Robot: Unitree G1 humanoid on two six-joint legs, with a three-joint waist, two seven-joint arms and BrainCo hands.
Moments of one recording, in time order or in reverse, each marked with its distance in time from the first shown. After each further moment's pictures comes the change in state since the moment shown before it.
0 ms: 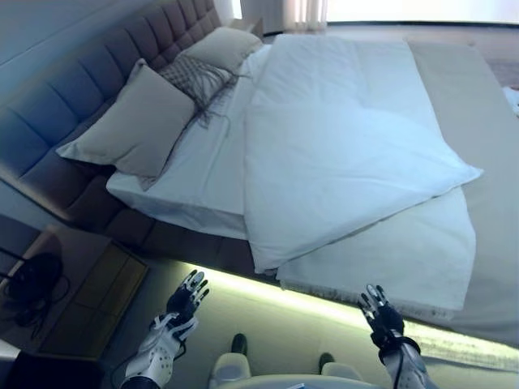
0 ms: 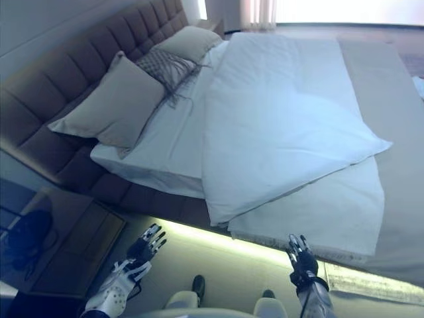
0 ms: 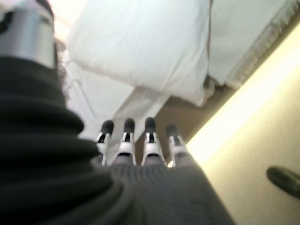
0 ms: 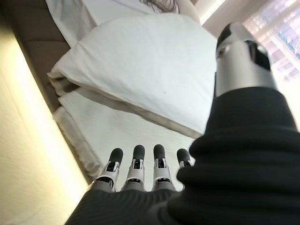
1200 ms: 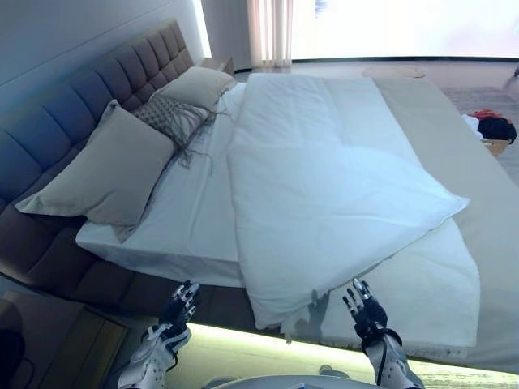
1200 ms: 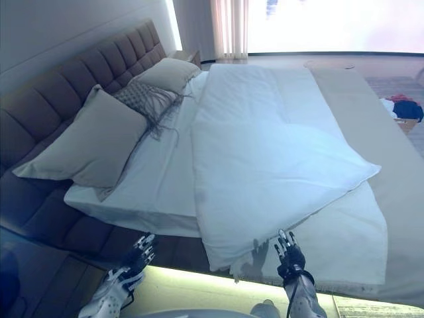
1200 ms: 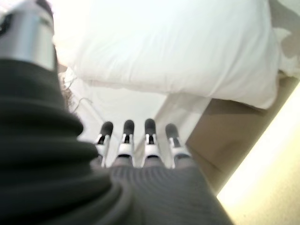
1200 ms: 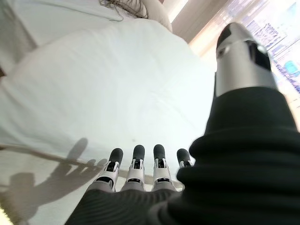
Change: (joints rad) left arm -0.004 -0.011 0.034 0.039 0.065 -0.006 0.001; right arm -0.099 0.026 0.009 0.000 0.017 -0.017 -0.054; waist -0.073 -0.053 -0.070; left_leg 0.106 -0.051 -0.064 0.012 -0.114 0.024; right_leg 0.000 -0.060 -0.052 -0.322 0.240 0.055
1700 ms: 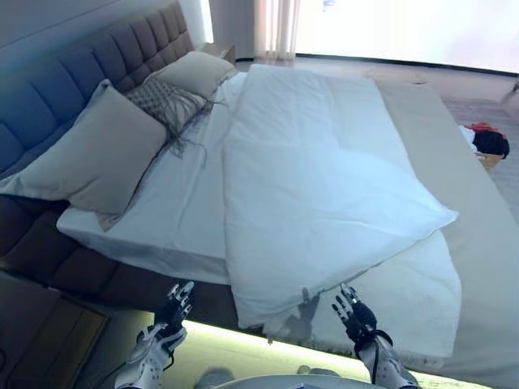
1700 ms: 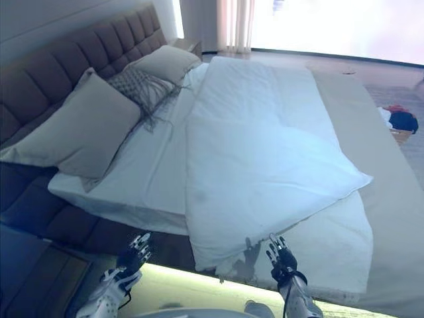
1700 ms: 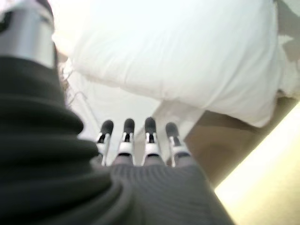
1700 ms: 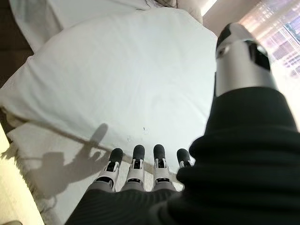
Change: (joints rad) left arm 0.007 -0.002 0.008 0.051 -0.013 -0.042 -0.016; right arm 0.008 -0.006 0.058 0.055 0.003 0.068 -0.003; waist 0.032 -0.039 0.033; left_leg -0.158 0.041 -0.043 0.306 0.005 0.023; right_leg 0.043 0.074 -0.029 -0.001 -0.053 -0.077
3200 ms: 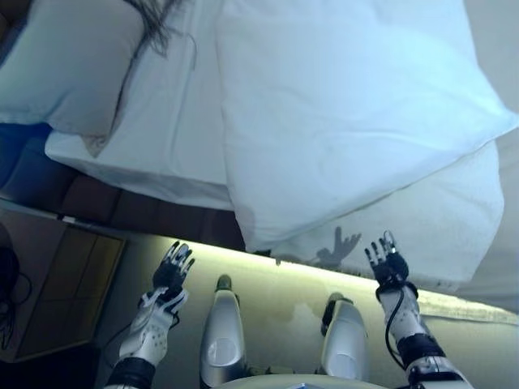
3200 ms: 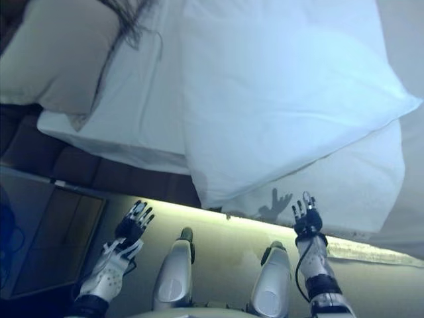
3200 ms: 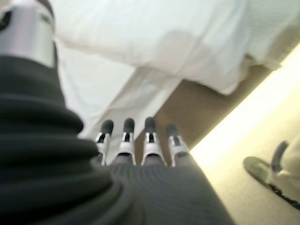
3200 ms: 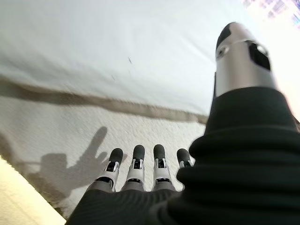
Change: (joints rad) left arm -0.058 0.026 -0.013 -0.147 -0.148 -0.016 0.083; right arm -0.171 -0.042 -0.181 -0.026 0.154 -0.074 -0.037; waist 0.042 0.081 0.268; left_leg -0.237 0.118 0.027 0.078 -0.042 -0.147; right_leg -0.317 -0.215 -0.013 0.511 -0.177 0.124
